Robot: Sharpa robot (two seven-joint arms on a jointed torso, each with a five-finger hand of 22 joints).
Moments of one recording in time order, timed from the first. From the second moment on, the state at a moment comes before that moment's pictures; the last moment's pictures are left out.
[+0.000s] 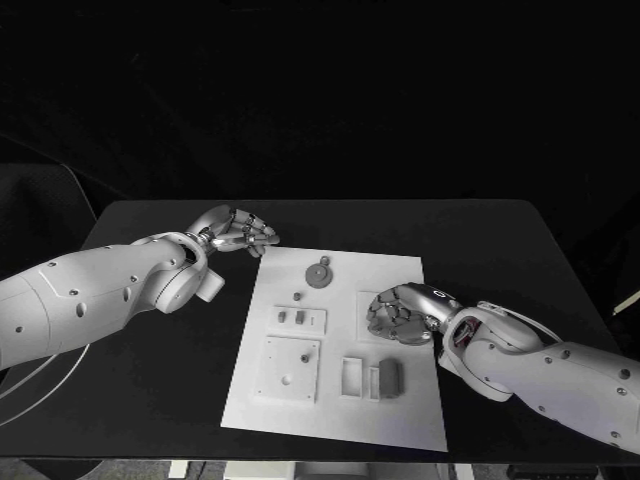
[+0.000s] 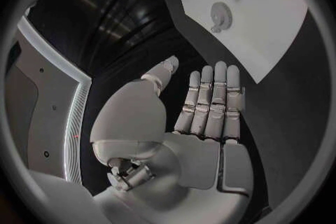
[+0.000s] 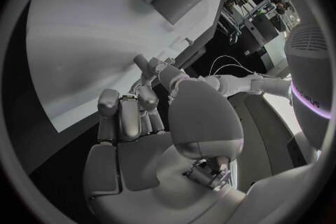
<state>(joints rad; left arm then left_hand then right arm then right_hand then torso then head) 1.28 -0.77 -0.18 1.20 -0.49 -0.26 0.25 1.15 -0.13 0.35 -0.11 0.19 0.86 0.14 0.34 0.57 0.99 0.15 0.38 0.32 0.99 0.14 0.32 0.74 0.07 0.64 0.07 1.05 0.31 0.96 -0.75 0.00 1.41 -1.43 -0.37 0.05 1.24 -0.05 0.47 -0.12 0.19 0.94 0.07 0.42 0.47 1.12 -0.01 1.38 1.00 1.27 -0.09 1.65 1.17 0.25 0.92 -0.01 1.66 0.82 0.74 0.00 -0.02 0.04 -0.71</state>
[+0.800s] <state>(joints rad) 1.28 -0.77 -0.18 1.19 -0.50 -0.26 0.25 1.15 -0.13 0.35 -0.11 0.19 0.86 0.14 0.34 0.57 0.99 0.15 0.38 0.32 0.99 0.14 0.32 0.74 0.07 0.64 0.07 1.05 0.31 0.97 -0.79 0.00 1.46 -1.41 -0.35 0.07 1.24 -0.02 0.48 -0.12 0.19 0.94 0.07 0.42 0.46 1.13 -0.01 1.38 0.99 1.27 -0.09 1.65 1.17 0.25 0.92 -0.01 1.66 0.82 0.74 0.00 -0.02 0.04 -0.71</state>
